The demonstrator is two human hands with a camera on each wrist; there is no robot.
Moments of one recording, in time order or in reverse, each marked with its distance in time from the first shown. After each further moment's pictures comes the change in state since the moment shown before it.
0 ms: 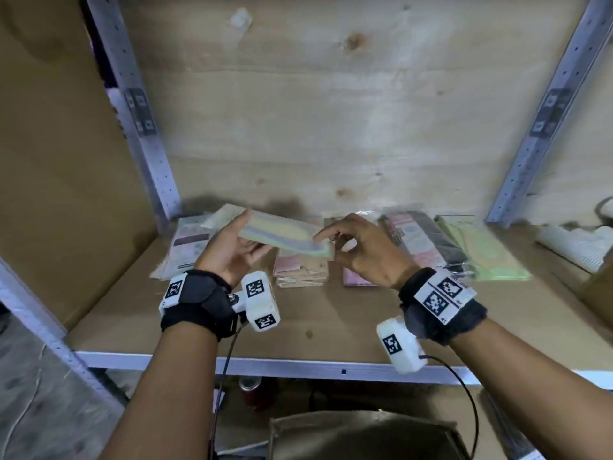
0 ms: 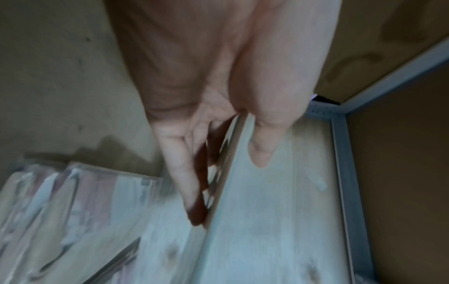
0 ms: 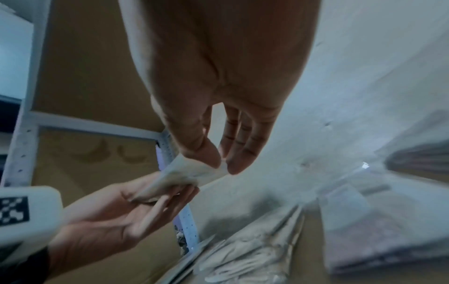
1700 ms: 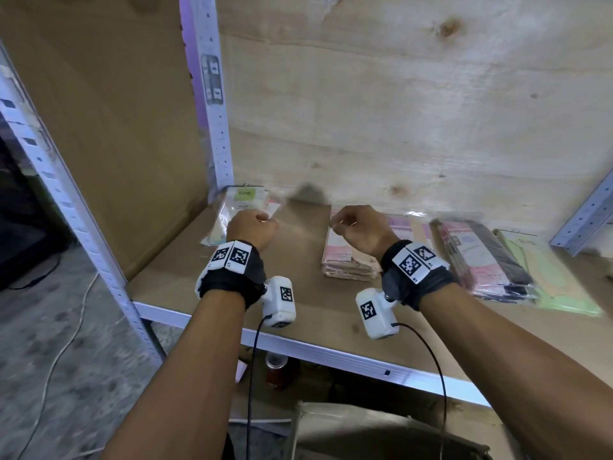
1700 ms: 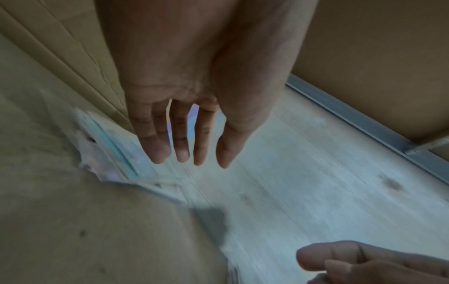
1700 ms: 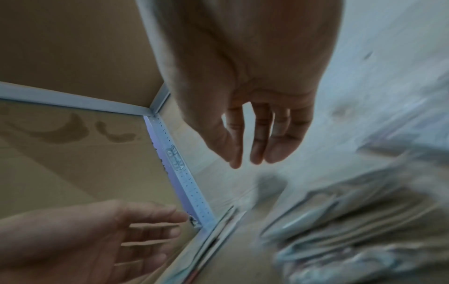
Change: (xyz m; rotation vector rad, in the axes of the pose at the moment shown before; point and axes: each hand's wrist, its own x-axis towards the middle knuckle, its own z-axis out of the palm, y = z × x) left_hand 0.021 0.021 -0.064 1.182 0.503 0.239; right_hand 0.090 -0.007 0.075 -0.101 -0.047 0.269
